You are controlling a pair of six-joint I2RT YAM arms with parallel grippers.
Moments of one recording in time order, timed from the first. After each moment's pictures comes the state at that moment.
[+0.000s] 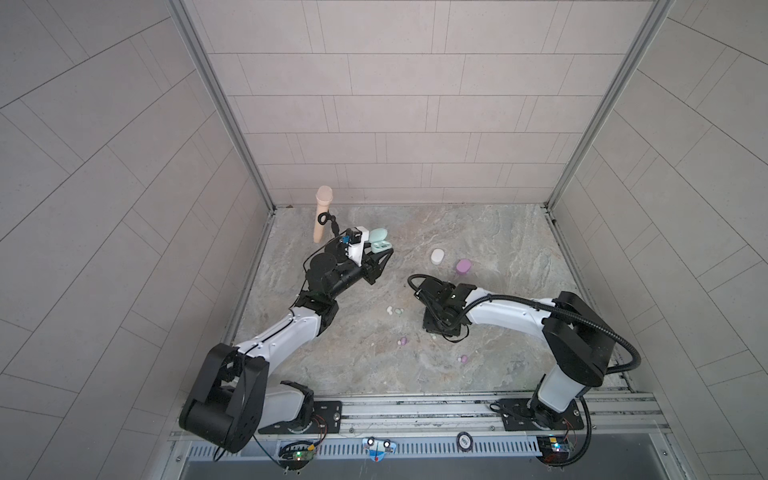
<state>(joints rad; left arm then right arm) -0.34 1.28 0.60 0.70 0.50 -0.19 0.83 1.70 1.05 -0.68 0.06 1.09</state>
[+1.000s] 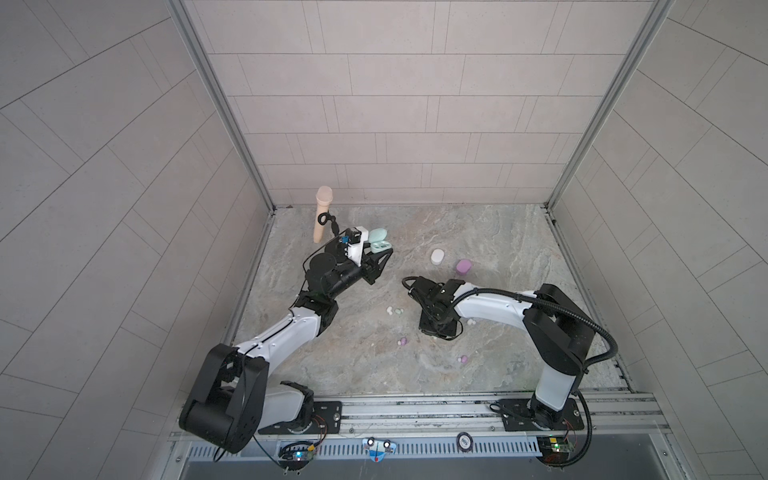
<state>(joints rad) -0.34 1.28 0.60 0.70 0.51 -0.19 0.82 1.81 1.13 -0.77 -0.02 1.12</state>
